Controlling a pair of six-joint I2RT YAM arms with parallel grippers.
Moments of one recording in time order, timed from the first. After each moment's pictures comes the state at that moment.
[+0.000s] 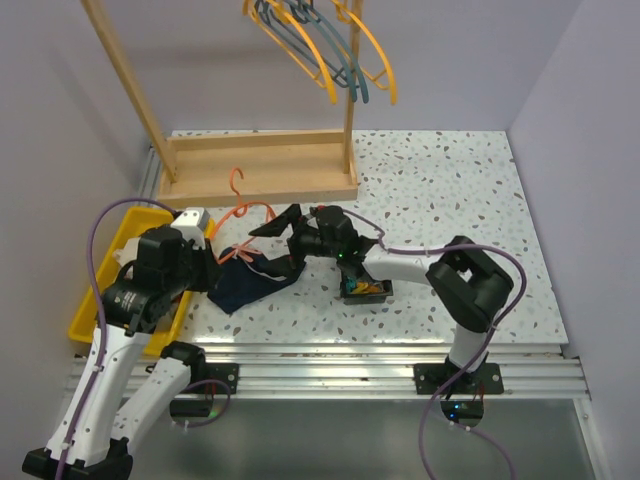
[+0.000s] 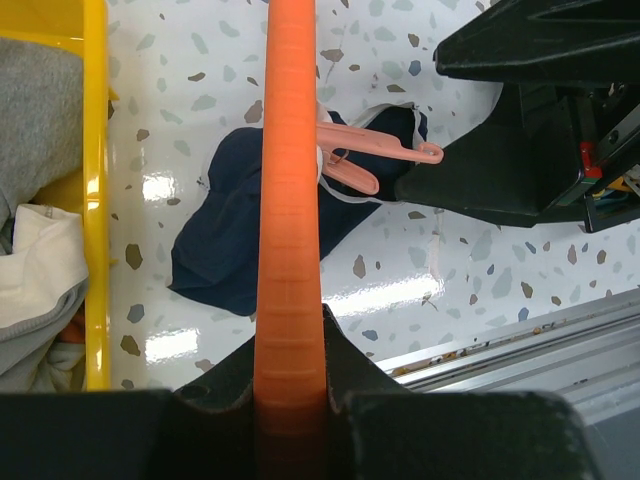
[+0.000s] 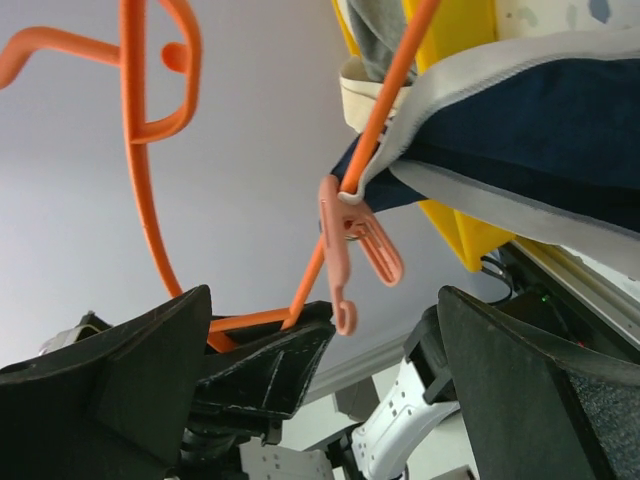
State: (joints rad) left arm -0.25 0.68 0.91 -0.95 0.09 -0.25; right arm 0.86 1.81 1.04 0.50 -0.40 1.81
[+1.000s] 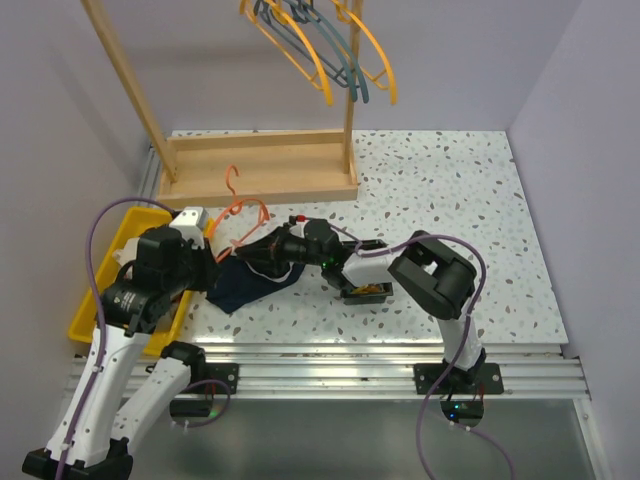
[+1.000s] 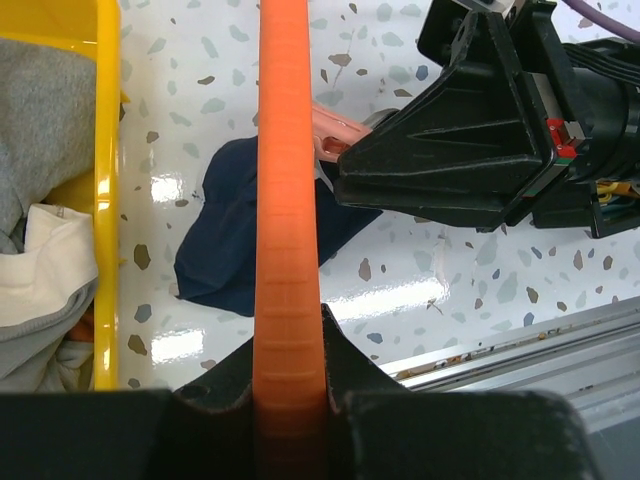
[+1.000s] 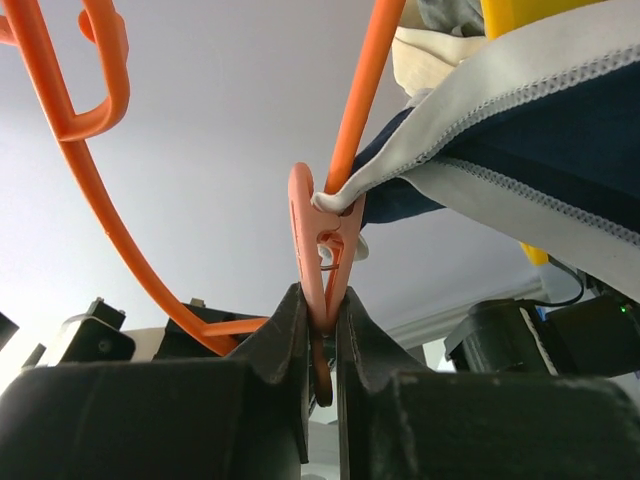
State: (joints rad) left arm -0.25 0.68 0.91 -0.95 0.07 -0.25; right arm 0.92 2.02 1.08 0.85 -0.43 1.99
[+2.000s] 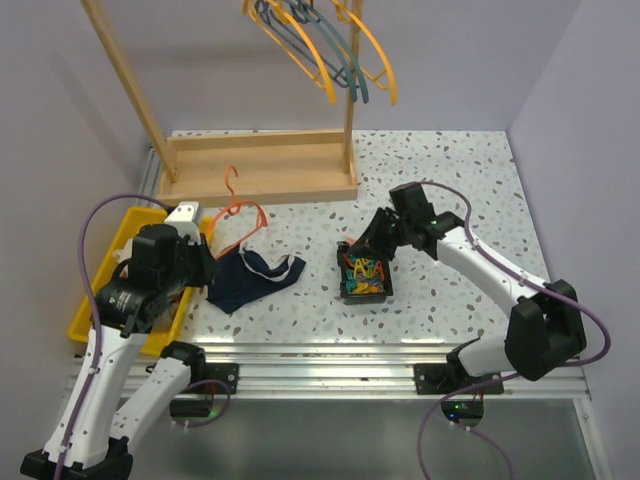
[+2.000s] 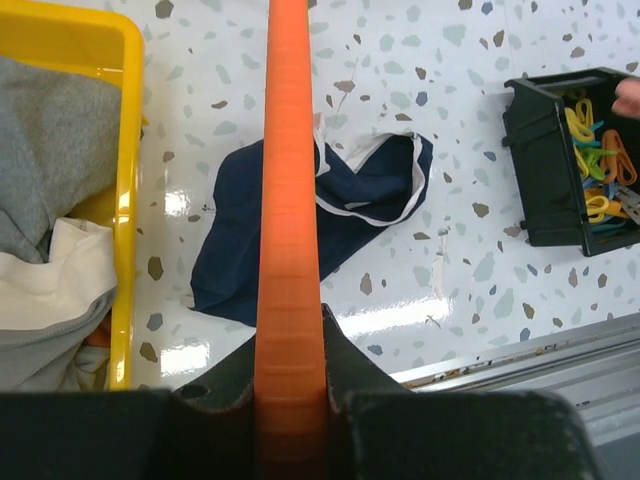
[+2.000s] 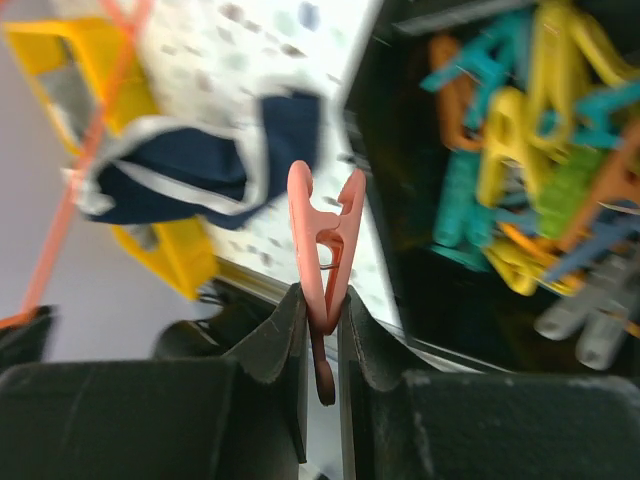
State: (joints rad) left arm -0.25 0.68 0.95 -0.95 0.05 -0.25; right arm 0.49 1.39 1.02 -0.49 -0.36 1.02
